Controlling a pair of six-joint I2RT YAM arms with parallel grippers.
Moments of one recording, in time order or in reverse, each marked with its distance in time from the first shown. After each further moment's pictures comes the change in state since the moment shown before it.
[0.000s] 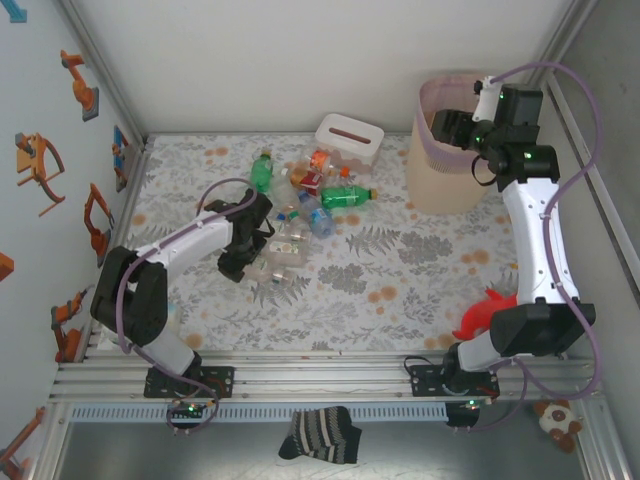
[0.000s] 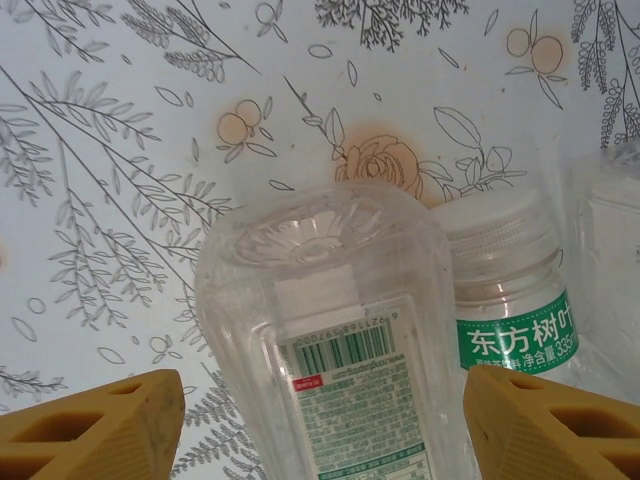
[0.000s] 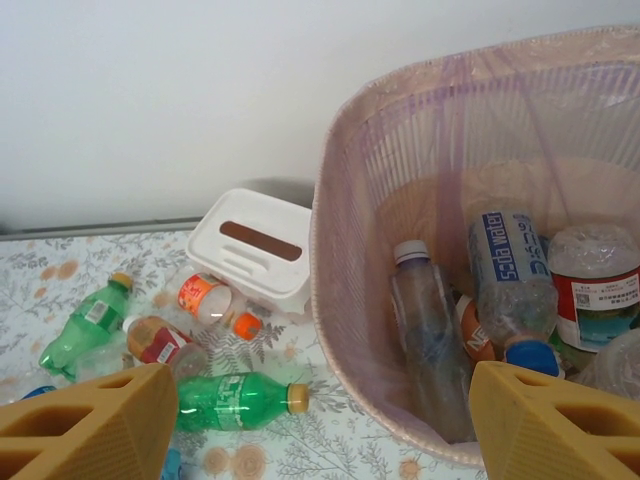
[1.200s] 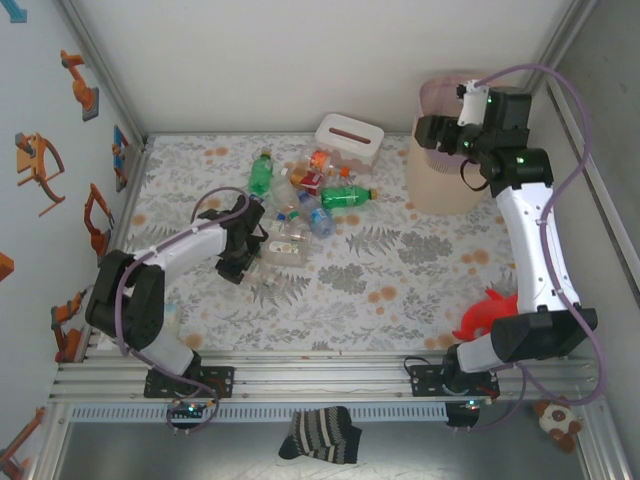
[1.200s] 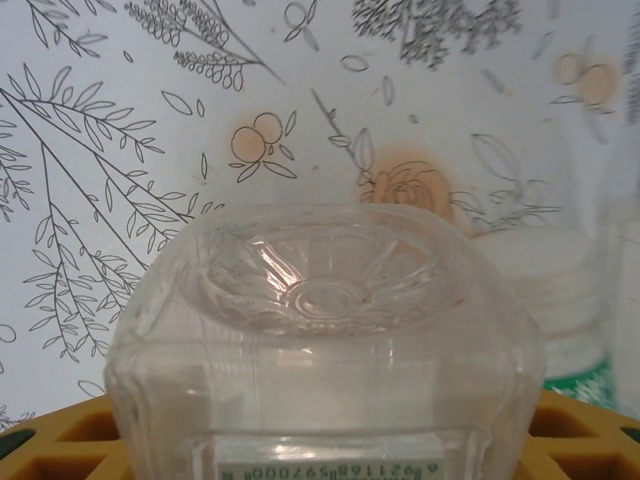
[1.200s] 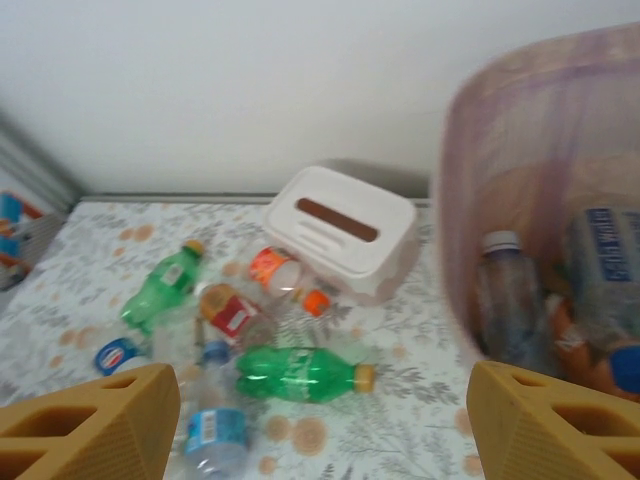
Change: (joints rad) left arm 0.042 -0.055 -0.105 0.105 0.017 -0.014; right arm 0.079 -0.033 -0.021 -0.012 -0.094 0.002
